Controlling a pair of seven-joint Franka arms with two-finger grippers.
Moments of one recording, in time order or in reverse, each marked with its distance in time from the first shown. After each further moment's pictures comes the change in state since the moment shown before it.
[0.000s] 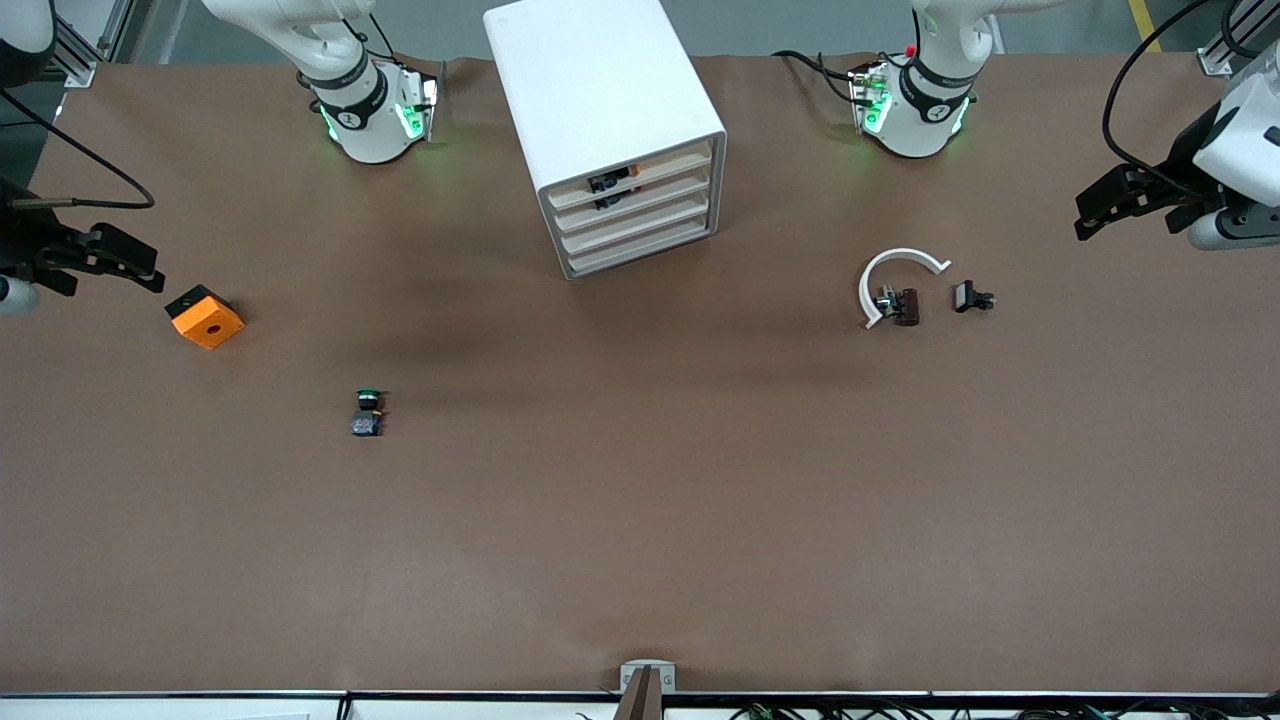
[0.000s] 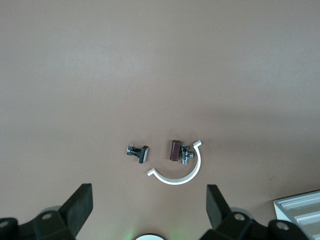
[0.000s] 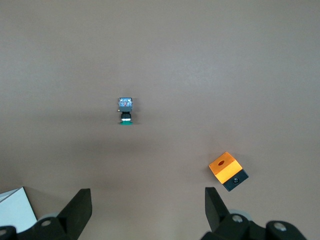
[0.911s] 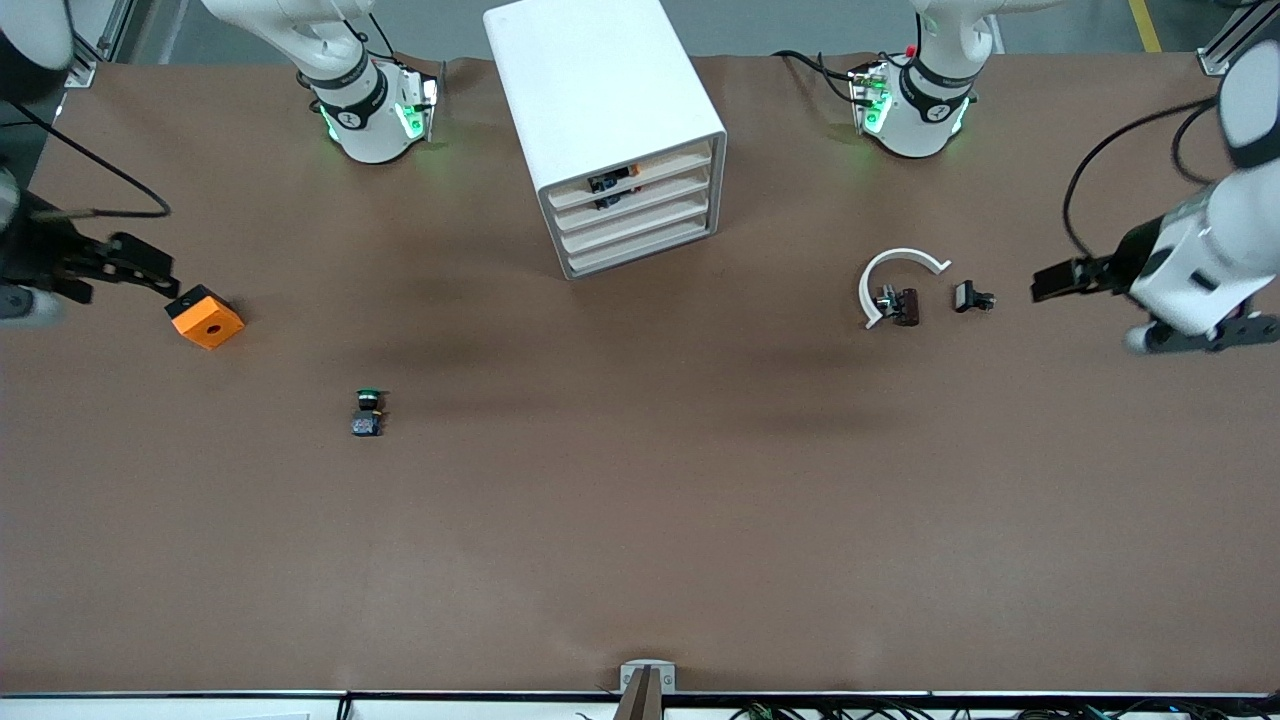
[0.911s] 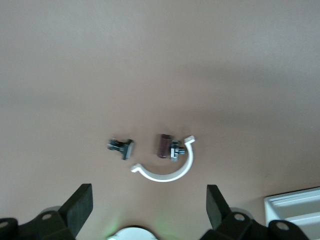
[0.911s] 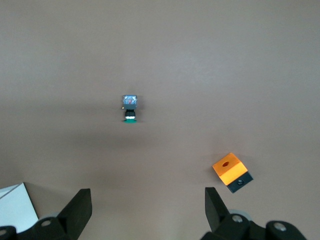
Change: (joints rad) left arm 0.003 0.263 -0.005 0.054 -0.064 0.007 -0.084; right arm 0.035 0.065 0.009 0.016 0.000 -0.007 -0.003
